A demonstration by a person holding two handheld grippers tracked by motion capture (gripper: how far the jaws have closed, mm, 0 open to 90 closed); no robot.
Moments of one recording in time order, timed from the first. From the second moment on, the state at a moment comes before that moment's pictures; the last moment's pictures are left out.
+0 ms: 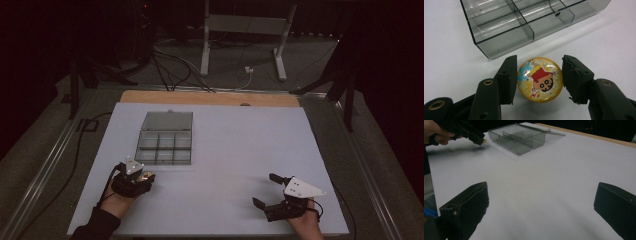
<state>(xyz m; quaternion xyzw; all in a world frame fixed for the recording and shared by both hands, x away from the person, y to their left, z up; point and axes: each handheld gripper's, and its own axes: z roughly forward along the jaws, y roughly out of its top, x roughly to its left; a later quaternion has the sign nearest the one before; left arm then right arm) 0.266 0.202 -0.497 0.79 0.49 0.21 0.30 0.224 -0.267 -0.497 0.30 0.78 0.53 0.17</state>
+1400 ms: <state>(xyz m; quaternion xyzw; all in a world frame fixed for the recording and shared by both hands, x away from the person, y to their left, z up) 0.289 0.189 -0.470 0.81 0.46 0.19 0.32 0.225 -0.266 -0.497 0.30 0.78 0.53 0.16</state>
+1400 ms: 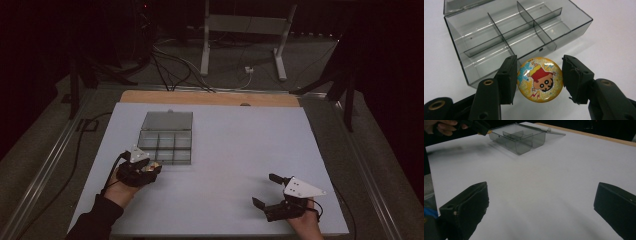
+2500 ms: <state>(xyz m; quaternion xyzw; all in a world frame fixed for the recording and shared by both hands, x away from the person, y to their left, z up) 0.332 0.179 -0.466 0.80 0.46 0.18 0.33 0.224 -0.266 -0.498 0.30 0.78 0.53 0.16</state>
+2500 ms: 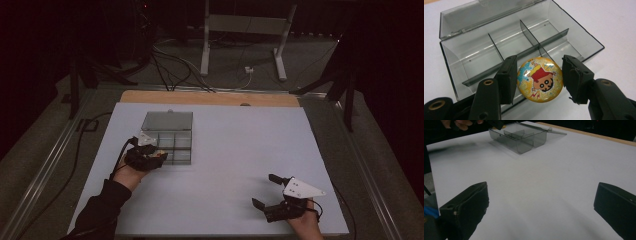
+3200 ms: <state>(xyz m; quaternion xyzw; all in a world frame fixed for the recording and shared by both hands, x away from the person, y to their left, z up) 0.359 0.173 -0.467 0.80 0.47 0.17 0.33 0.224 -0.265 -0.498 0.30 0.78 0.53 0.16</state>
